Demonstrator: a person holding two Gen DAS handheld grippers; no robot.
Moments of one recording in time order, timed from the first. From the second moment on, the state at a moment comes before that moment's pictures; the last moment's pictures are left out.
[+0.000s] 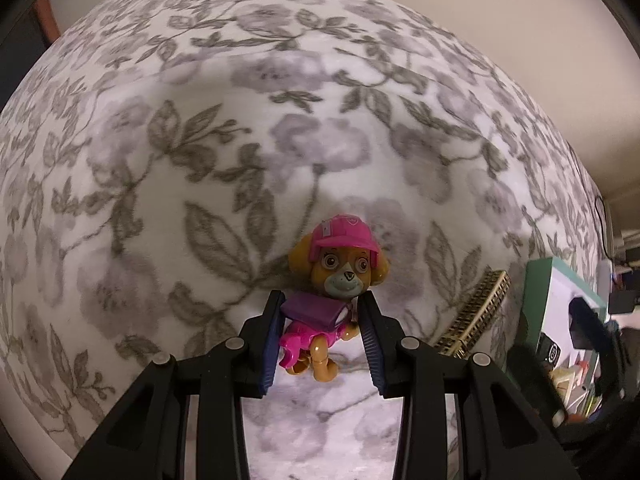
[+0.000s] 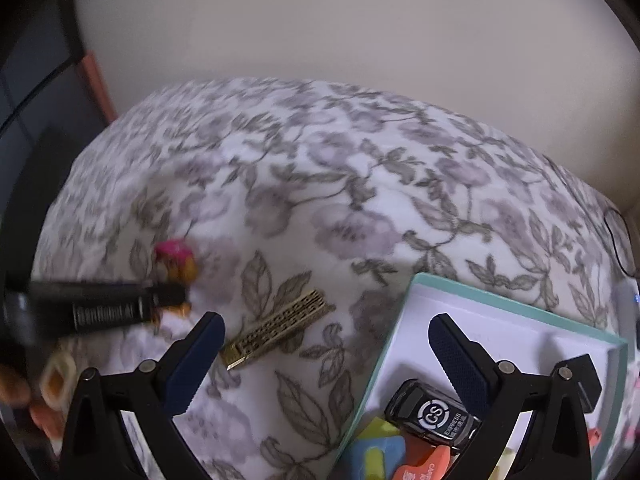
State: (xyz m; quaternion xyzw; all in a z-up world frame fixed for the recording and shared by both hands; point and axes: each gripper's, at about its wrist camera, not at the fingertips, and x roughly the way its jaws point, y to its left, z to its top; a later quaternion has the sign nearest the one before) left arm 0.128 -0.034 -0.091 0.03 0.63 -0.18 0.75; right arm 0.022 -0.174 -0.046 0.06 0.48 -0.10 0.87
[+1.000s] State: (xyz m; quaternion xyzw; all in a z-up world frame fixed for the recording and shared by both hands) left arm 0.130 -0.023 -0.090 -0.01 0.64 -0.18 0.75; right arm 0.039 -0.139 -0.074 -0.06 0.51 -0.10 0.85
